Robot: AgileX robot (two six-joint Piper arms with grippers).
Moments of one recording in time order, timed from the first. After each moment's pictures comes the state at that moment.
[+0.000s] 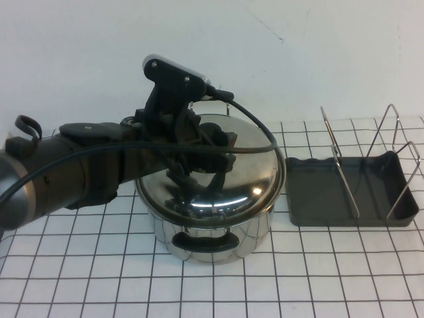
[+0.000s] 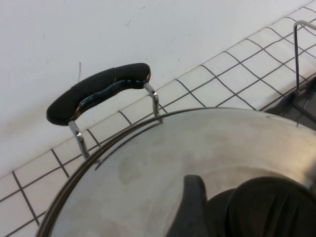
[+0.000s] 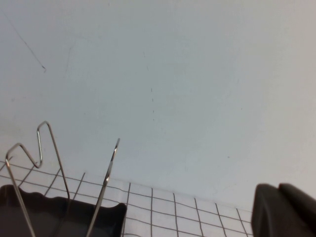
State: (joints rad) right arm -0.02 0.07 -0.16 -0.08 0.14 -0.20; left arm -0.50 1.62 -1.06 -1.71 0.13 1.72
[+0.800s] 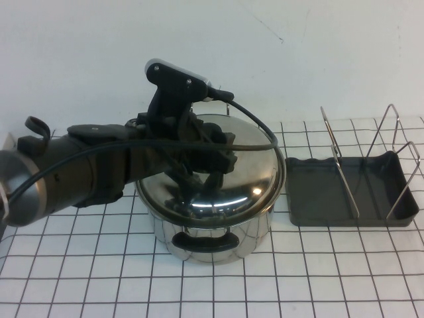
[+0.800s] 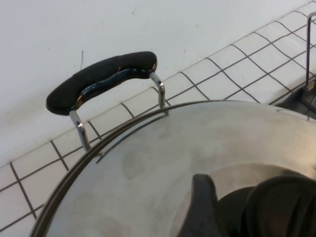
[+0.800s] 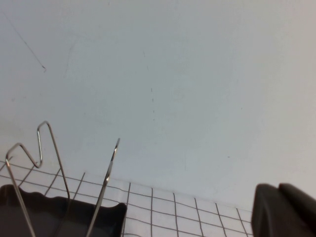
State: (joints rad) right arm -0.02 0.07 -0.16 -0.08 0.14 -0.20; left arm -0.50 1.65 -1.07 -1.72 0.11 1.71
